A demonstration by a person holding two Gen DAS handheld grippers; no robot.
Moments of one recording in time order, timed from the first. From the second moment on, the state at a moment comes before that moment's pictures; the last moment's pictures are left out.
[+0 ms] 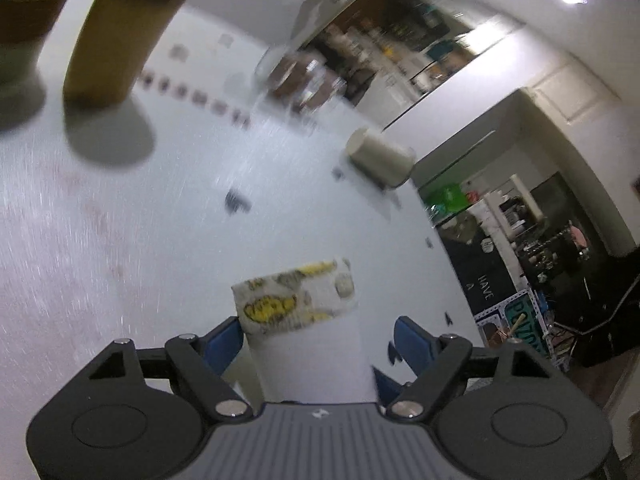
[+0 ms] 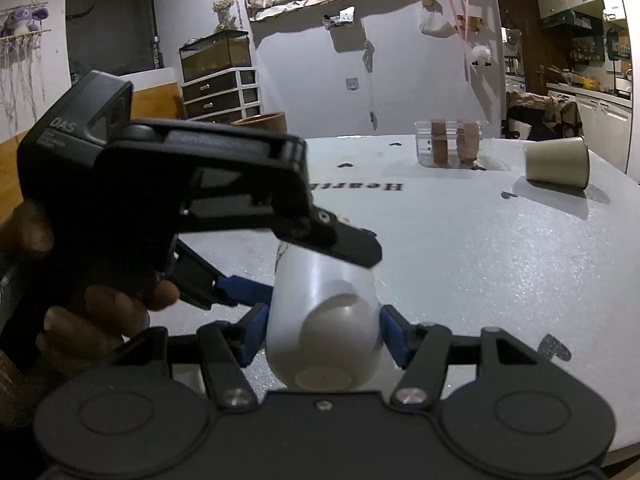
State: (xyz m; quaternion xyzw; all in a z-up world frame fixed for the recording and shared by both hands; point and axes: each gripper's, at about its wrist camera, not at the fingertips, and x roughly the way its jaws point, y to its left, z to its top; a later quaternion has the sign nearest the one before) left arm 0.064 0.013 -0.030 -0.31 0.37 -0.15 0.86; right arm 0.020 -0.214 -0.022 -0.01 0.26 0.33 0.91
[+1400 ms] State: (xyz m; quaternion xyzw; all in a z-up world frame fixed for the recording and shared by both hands) left arm 0.004 0.115 0.022 -0.03 0.22 0.15 0.96; right arm -0.005 -0.213 -0.017 0.00 0.16 0.30 0.94
